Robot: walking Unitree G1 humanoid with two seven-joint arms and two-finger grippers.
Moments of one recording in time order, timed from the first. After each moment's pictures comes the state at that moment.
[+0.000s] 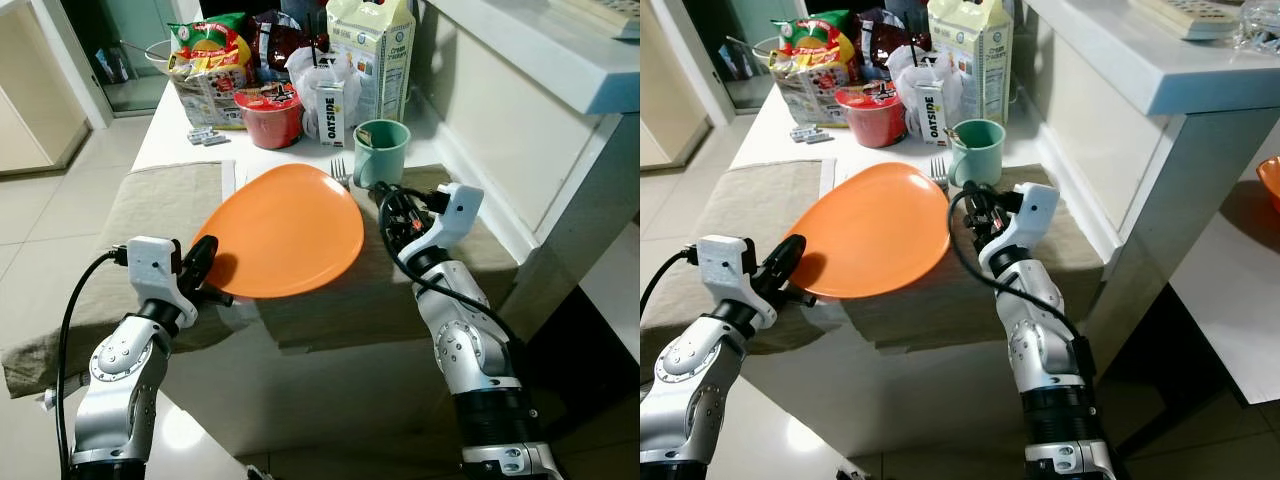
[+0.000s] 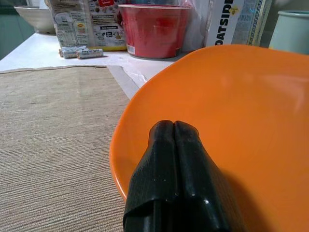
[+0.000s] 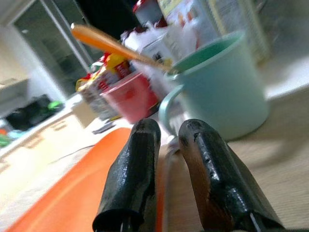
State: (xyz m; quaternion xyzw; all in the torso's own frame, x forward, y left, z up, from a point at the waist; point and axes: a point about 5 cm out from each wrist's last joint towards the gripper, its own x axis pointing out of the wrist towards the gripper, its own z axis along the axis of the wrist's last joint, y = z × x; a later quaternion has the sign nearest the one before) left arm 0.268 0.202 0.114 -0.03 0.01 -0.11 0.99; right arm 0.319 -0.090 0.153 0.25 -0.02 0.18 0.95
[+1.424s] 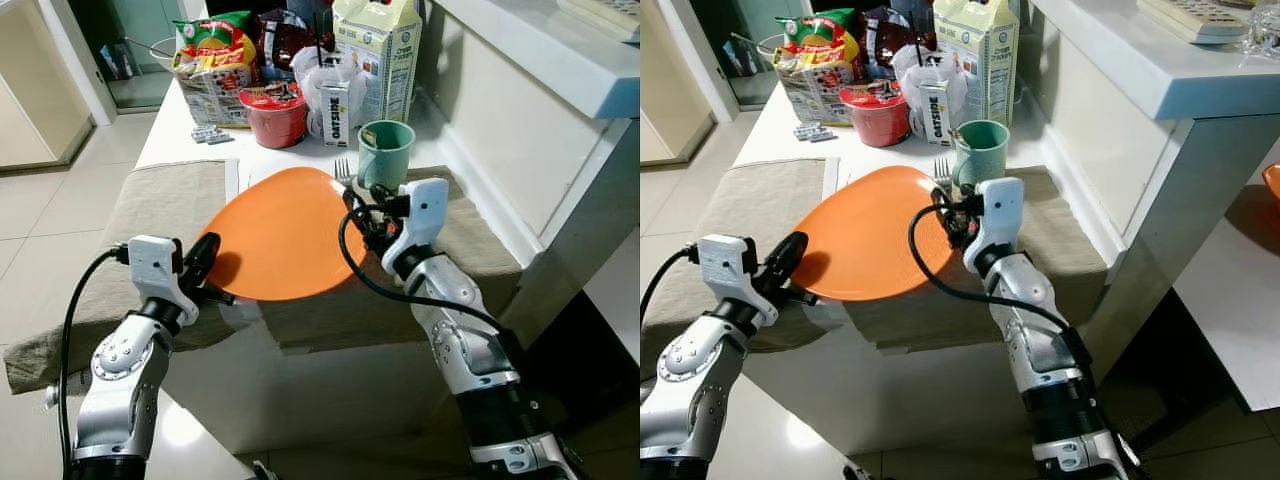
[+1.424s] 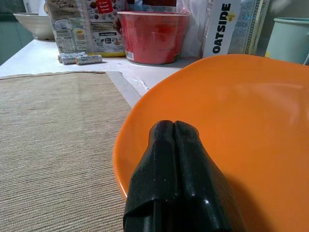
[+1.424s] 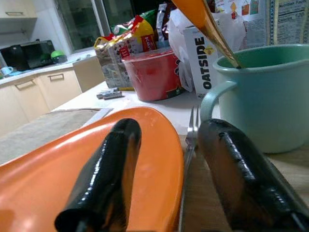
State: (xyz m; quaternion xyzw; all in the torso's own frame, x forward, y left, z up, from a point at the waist) left arm 0.271 0.203 0.115 -0.02 0.00 -0.12 0.99; right arm 0.318 -0.079 0.157 0.08 -0.03 0.22 0.97
